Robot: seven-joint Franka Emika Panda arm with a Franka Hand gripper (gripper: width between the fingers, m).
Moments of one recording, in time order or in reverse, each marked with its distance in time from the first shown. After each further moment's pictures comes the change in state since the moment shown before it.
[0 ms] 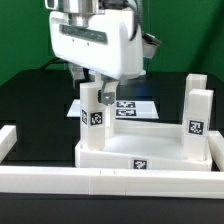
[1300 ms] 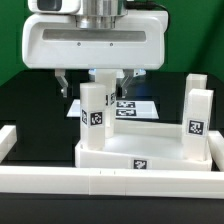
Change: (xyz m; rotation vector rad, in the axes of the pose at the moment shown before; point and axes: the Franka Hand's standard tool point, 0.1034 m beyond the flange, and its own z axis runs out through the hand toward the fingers) arm -0.004 0.001 0.002 -0.026 -0.009 -1.034
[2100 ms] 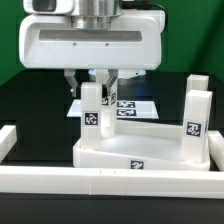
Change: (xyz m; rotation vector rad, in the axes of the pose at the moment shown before) arm -0.004 0.007 0.000 0.023 -0.012 0.269
